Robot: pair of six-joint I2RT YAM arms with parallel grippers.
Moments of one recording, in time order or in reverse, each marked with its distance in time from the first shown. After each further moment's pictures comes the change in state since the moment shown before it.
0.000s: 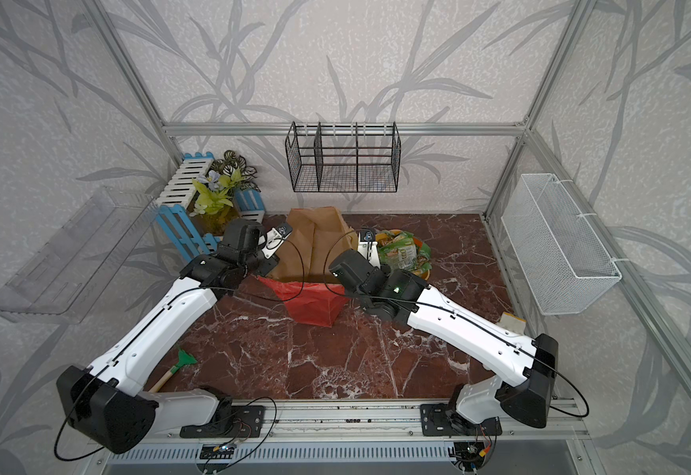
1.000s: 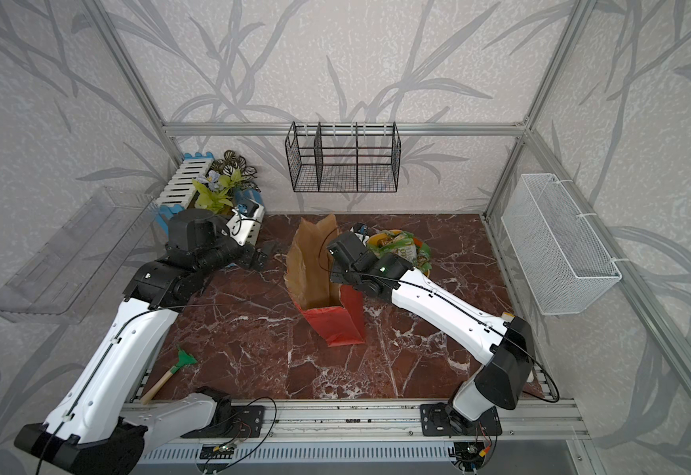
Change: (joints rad) left arm 0.157 -0.148 0.151 -0.045 0.351 -0.272; right arm -0.113 0.154 0.082 0.119 -0.385 0.177
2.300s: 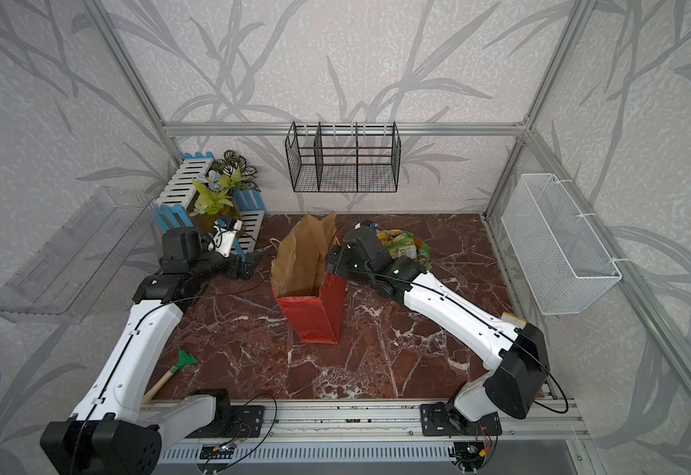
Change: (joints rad) left arm 0.248 -0.030 -0.308 0.154 0.233 -0.043; right arm -0.085 -0.098 -0.140 0.220 -0.180 0.019
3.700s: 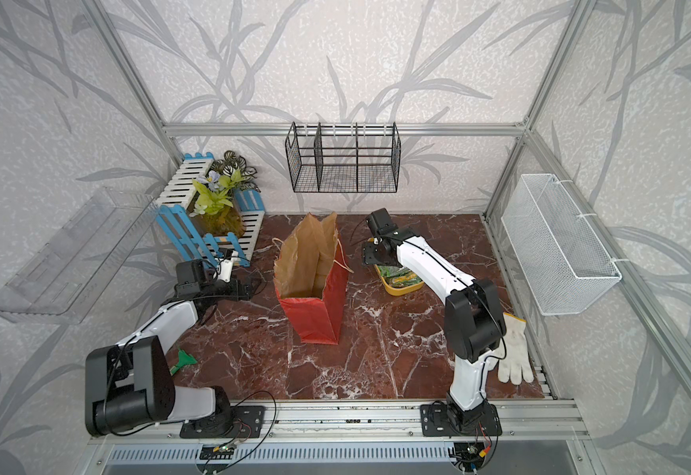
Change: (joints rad) left arm 0.233 0.262 -0.410 0.502 0.234 -0.071; right arm -0.308 0.423 0.239 -0.238 -0.017 -0.465
